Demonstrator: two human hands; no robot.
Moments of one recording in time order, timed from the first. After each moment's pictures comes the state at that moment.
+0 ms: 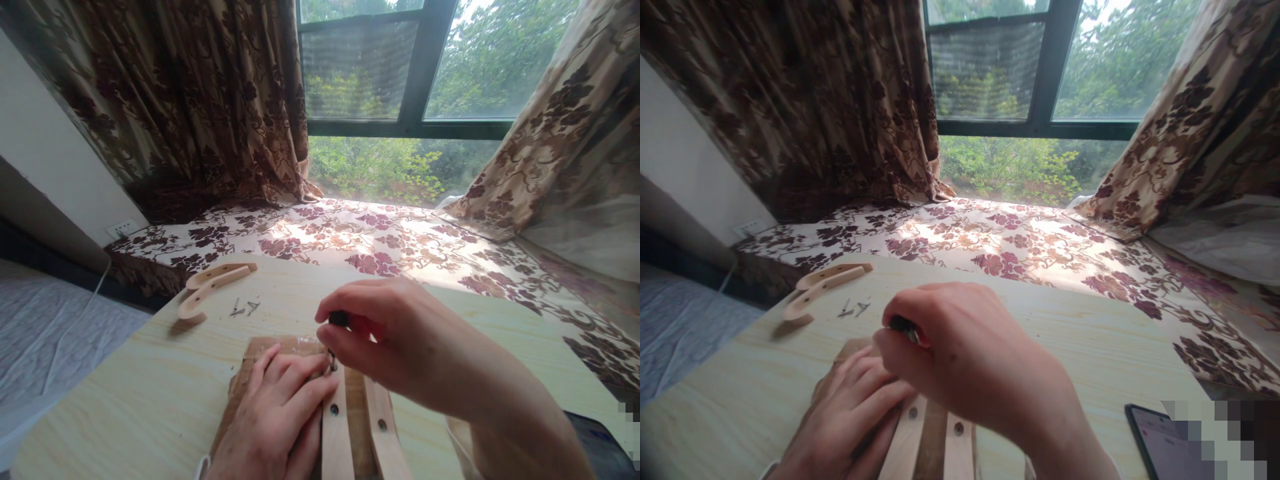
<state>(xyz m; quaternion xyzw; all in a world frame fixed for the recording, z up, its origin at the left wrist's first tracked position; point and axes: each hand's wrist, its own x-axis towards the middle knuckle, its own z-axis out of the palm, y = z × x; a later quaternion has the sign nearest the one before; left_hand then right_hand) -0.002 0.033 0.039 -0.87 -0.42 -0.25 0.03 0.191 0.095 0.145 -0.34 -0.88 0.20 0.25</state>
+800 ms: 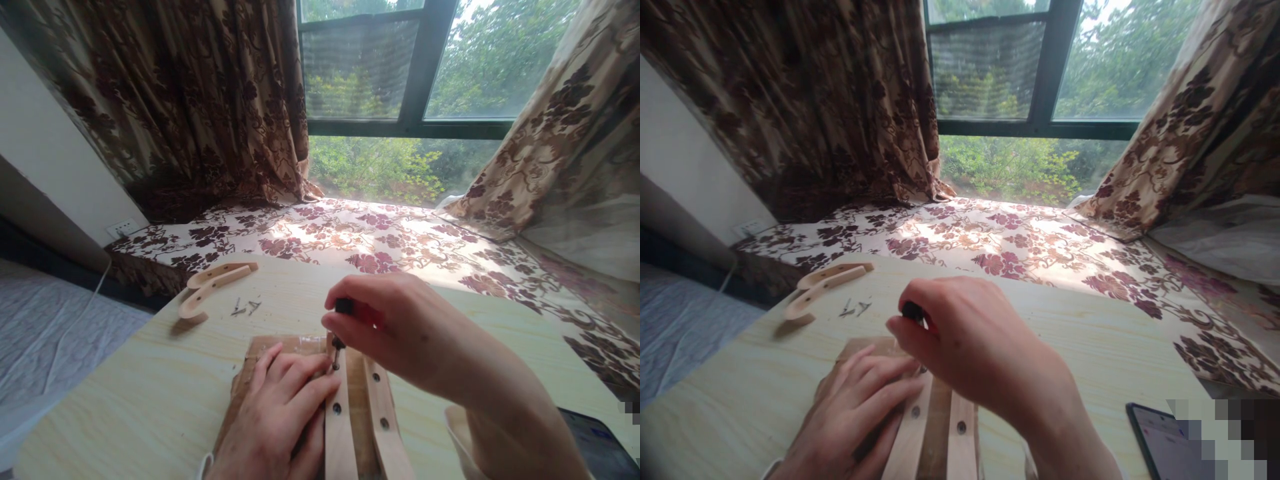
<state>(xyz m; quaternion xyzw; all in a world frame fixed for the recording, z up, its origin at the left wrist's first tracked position) -0.001 0.034 0.037 -0.87 -0.42 -0.26 0.04 0.193 0.099 0.142 -0.38 -0.87 0.18 0.25</state>
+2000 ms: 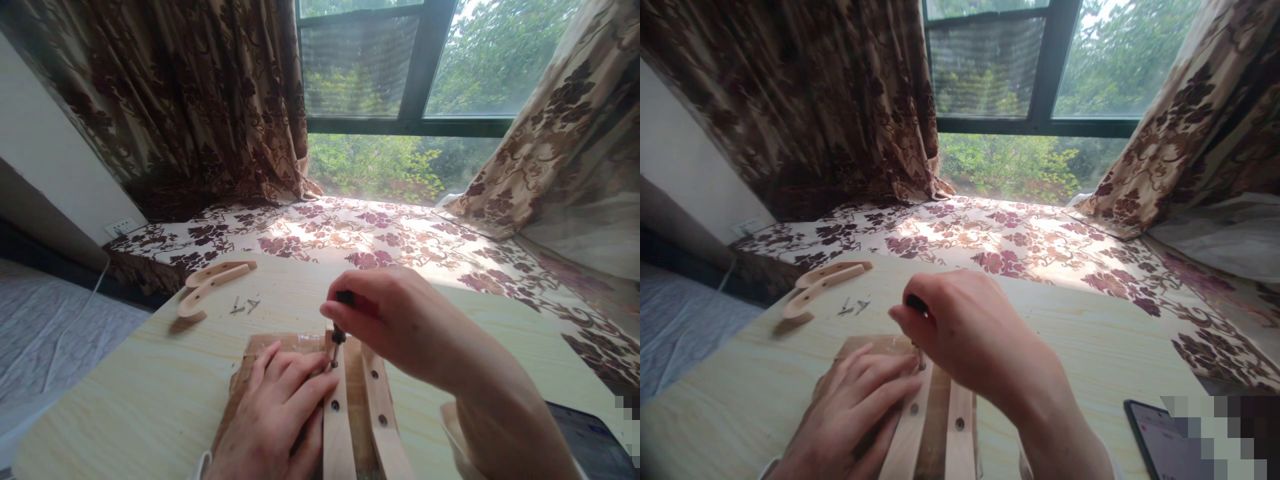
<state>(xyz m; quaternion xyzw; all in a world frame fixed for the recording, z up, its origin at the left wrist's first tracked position) -0.002 0.033 0.037 -0.88 -0.41 -0.25 0.03 0.191 0.103 0.138 -0.39 -0.87 0.15 0.26</state>
